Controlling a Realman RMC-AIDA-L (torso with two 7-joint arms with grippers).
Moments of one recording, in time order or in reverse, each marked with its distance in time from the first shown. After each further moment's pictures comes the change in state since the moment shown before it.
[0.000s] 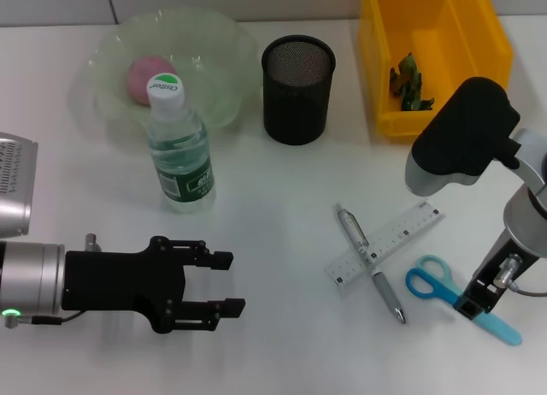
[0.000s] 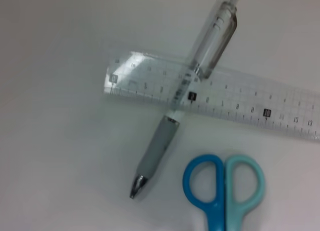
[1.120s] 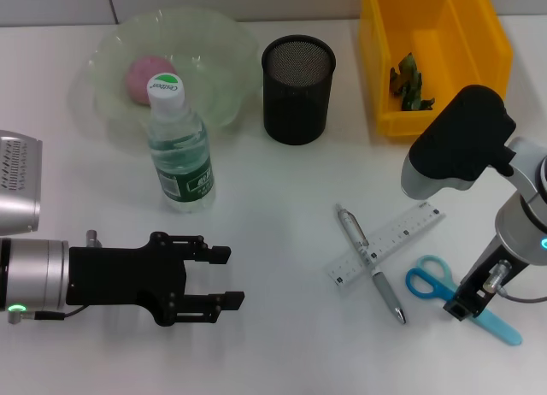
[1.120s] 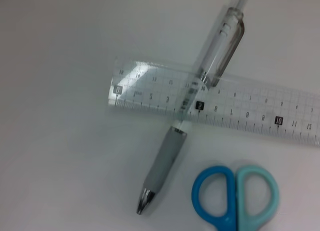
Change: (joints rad) left arm -0.004 -0.006 -0.001 -0.002 0.006 -0.049 -0.001; right arm -0.022 0.001 -0.010 0.031 0.021 0.062 0.014
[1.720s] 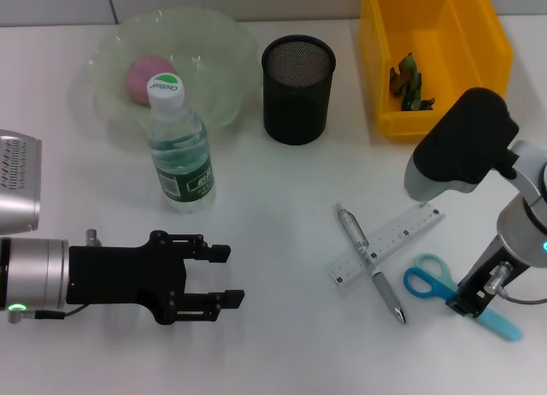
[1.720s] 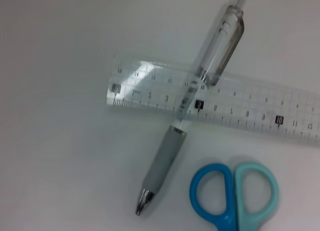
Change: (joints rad) left arm 0.000 0.000 0.000 0.000 -0.003 -0.003 0.000; right arm -0.024 0.000 0.004 -0.010 0.000 0.020 -0.016
